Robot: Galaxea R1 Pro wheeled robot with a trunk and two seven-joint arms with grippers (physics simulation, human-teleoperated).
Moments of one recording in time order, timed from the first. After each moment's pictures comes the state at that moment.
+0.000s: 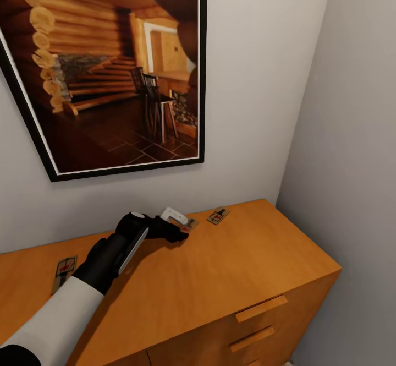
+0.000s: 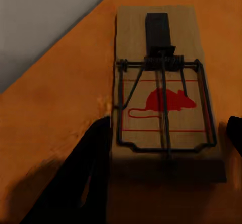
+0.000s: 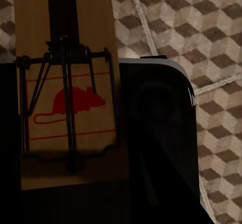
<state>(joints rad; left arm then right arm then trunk) -0.79 0.06 -0.42 -1.16 0.00 0.86 -0.42 0.05 0.00 0.65 -0.02 -0.72 -0.45 0.08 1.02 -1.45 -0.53</state>
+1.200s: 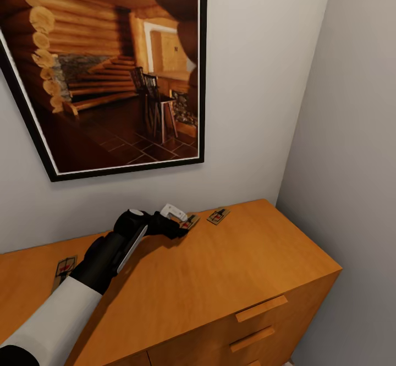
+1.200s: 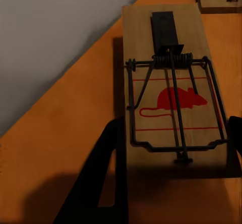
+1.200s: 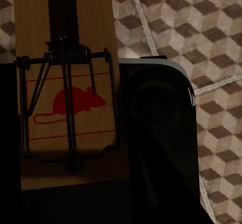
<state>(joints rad) -0.79 0.07 -0.42 -1.21 -0.01 0.87 -0.42 0.05 0.00 0.65 -0.02 -0.72 -0.45 0.08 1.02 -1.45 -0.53</state>
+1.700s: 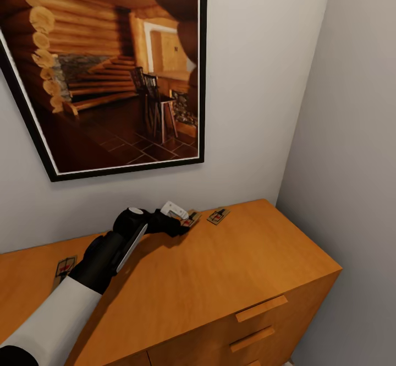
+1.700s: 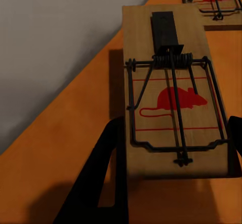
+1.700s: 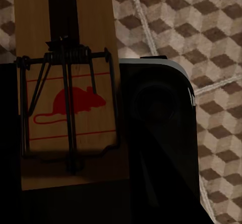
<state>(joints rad) -0.79 0.07 -0.42 -1.25 -0.01 0.87 -0.43 0.05 0.00 0.65 -0.02 -0.72 -0.45 0.08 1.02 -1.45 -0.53</state>
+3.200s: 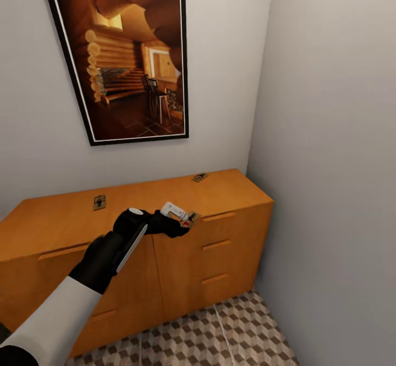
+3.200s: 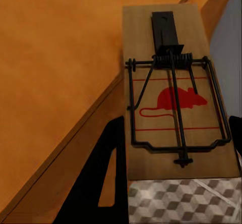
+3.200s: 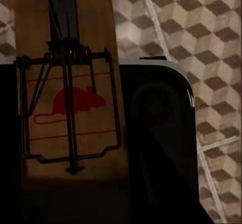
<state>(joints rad) -0.79 0.07 -0.42 -1.24 -0.01 0.87 -0.43 0.05 0.00 0.65 -0.02 -0.72 -0.45 0.08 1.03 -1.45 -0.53</state>
